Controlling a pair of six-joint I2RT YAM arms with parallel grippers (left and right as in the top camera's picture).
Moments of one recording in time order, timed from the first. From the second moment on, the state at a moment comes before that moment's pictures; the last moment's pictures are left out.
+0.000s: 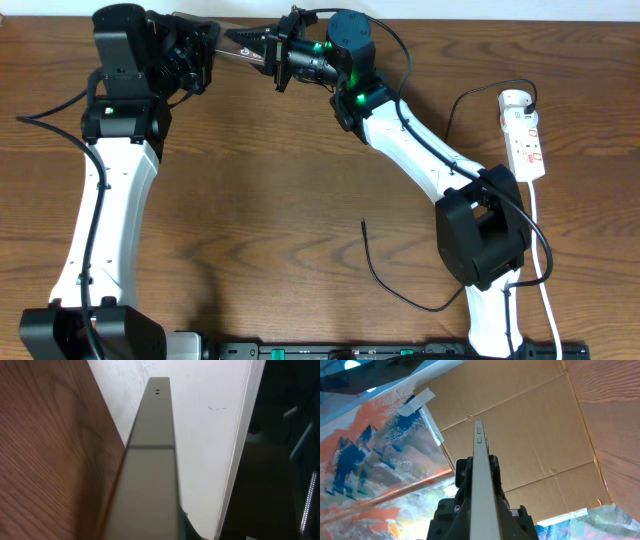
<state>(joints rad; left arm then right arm) 0.02 1.55 1.42 -0.28 0.39 -1.40 0.56 2.15 1.76 0.50 -0.75 2.04</state>
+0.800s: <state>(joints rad) 0.02 1.56 1.41 -0.30 0.38 -1.33 0.57 2.15 1.76 0.52 -0.77 1.99</state>
